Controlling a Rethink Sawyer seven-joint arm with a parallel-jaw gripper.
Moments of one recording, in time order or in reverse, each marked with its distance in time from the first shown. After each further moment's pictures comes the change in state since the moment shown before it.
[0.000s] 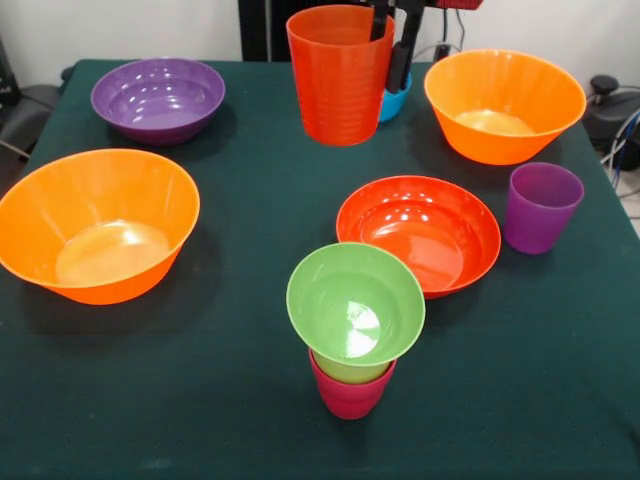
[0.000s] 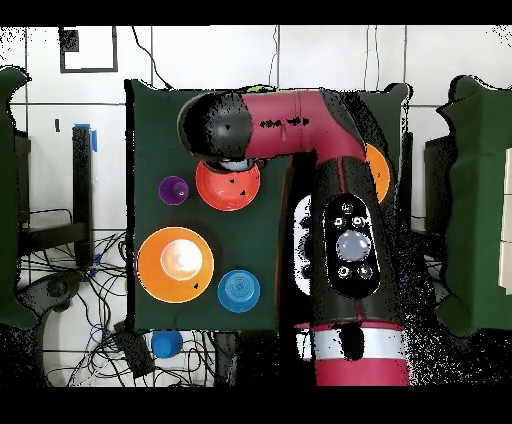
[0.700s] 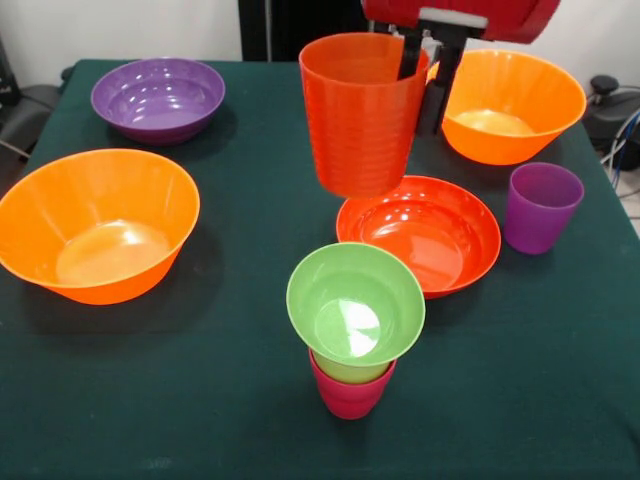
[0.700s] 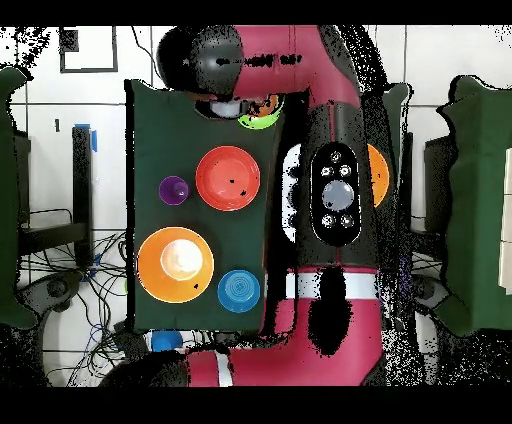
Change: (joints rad) arm 0.052 0.173 0.001 -0.380 0.000 0.184 0.000
